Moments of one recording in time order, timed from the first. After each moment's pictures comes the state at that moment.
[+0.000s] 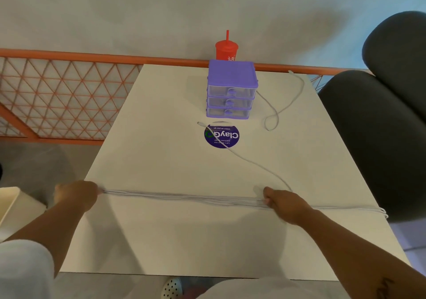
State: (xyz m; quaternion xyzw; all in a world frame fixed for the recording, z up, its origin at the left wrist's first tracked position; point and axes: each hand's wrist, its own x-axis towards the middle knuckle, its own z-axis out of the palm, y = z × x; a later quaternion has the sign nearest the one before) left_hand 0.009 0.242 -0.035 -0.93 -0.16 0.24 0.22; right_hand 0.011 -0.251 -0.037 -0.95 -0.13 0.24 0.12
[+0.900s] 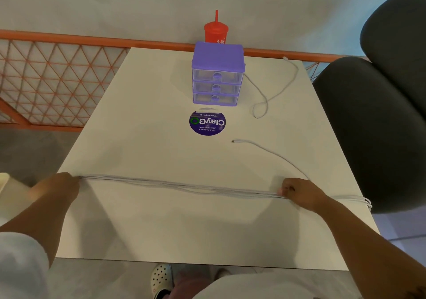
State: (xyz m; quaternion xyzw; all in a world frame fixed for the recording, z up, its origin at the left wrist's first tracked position) left_hand 0.020 0.323 -0.151 -0.93 -0.29 0.20 0.11; right_hand 0.021 -0.333 -0.042 -0.95 0.02 0.25 0.20
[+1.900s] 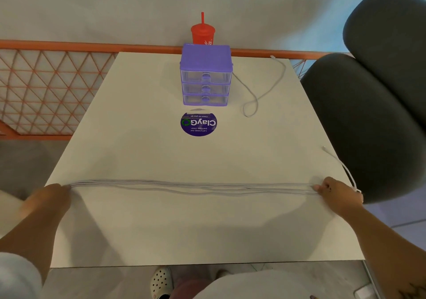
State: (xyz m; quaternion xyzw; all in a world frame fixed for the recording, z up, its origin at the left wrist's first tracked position) left_hand 0.008 0.296 -0.136 -0.95 -0.29 0.12 0.00; right_hand -0.006 -0.418 -0.050 -0.96 0.20 0.17 0.07
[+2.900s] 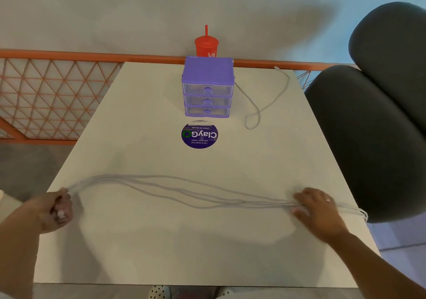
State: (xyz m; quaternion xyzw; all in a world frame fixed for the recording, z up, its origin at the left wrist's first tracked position) left_hand 0.000 0.230 -0.050 -0.46 -0.51 0.13 -0.72; right_hand -0.010 -0.393 -0.074 -1.00 -0.04 0.02 0.08
